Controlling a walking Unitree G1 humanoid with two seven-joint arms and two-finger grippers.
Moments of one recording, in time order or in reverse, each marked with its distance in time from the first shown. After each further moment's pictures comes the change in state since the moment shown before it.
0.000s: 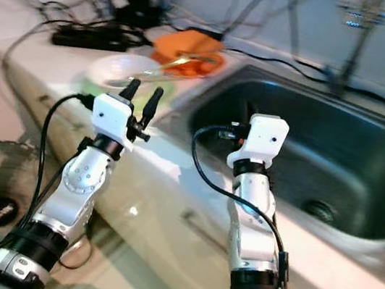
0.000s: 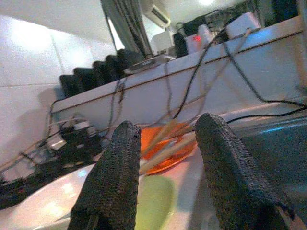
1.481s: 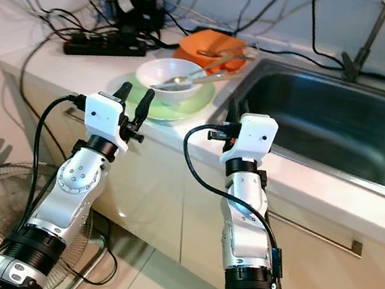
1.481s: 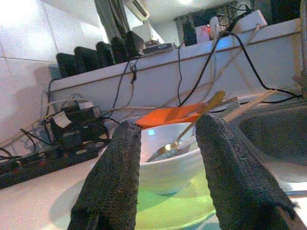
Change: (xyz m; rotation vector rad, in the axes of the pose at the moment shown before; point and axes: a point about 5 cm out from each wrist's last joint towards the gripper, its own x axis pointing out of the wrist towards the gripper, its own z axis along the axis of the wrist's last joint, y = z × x) left arm -0.004 0.004 -0.004 -0.050 0.060 0.039; right arm 0.002 0.005 -0.003 -0.011 0.016 0.018
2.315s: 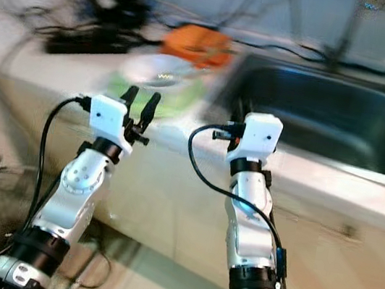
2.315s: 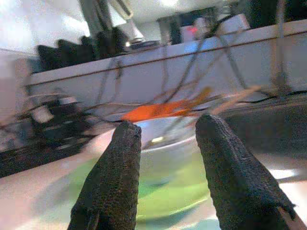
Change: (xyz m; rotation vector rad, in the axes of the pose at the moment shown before) left arm 0.000 -0.003 -0.002 -0.032 0.019 -0.021; right arm 0.001 -0.001 0.000 -0.002 0.005 -0.003
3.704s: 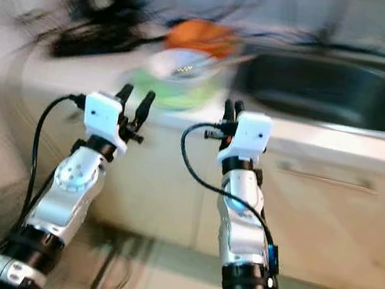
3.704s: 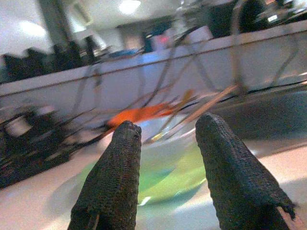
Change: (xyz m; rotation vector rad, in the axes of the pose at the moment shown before) left arm 0.000 0.006 0.001 0.022 0.005 -0.001; right arm 0.002 0.004 -0.004 0.032 0.030 -0.005
